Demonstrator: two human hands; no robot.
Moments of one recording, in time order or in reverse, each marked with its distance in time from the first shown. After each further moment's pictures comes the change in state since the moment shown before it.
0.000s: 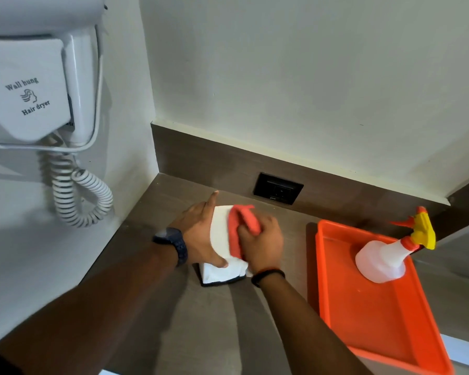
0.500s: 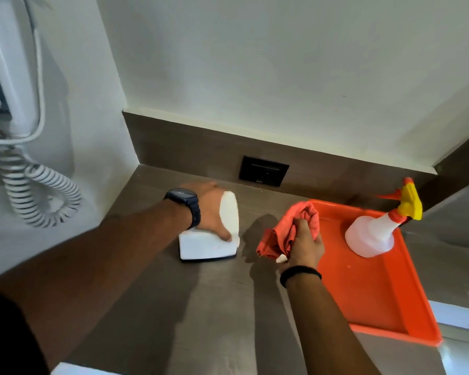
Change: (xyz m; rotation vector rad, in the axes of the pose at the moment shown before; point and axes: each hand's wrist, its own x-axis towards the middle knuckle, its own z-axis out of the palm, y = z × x) left_hand 0.050 0.046 -0.015 0.356 -0.181 0.126; right_hand 0.004 0.037 -0.070 0.901 0.466 0.591
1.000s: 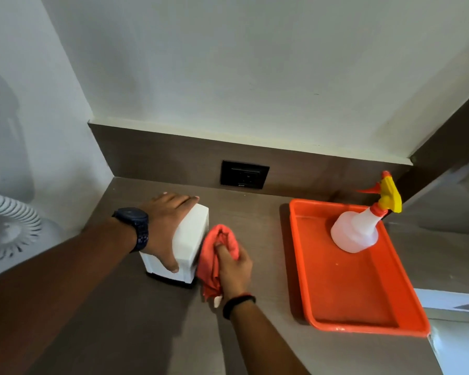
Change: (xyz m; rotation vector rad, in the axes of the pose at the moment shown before) left_hand -0.006 -0.045 0.017 0.196 -0.064 0.181; right_hand -0.037 0.076 0.015 -0.341 -0.310 0.037
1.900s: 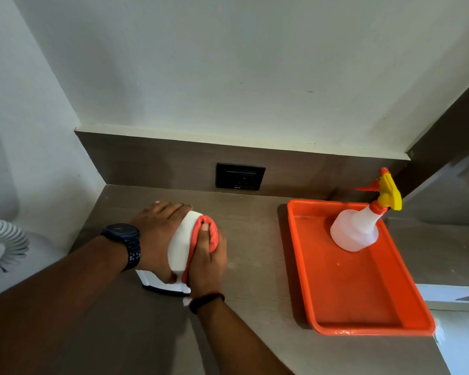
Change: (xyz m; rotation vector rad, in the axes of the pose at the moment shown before) left_hand 0.000 0.001 0.009 -0.016 0.109 0.023; right_hand -0.009 -0.004 0.057 -0.048 0.038 -0.137
